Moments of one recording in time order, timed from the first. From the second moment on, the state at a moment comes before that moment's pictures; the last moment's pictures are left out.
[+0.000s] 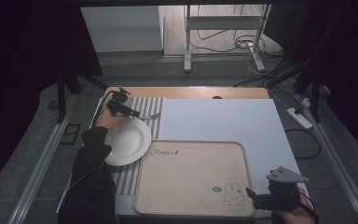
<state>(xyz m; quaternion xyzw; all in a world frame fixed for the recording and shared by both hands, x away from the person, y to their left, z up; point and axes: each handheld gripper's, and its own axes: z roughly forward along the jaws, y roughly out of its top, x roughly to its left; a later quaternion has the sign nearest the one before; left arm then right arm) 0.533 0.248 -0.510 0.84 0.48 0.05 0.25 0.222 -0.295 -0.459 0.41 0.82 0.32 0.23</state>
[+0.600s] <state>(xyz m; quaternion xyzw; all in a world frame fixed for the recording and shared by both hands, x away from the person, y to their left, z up) 0.547 0.224 -0.517 0.88 0.42 0.07 0.18 0.222 -0.295 -0.459 0.41 0.82 0.33 0.23</state>
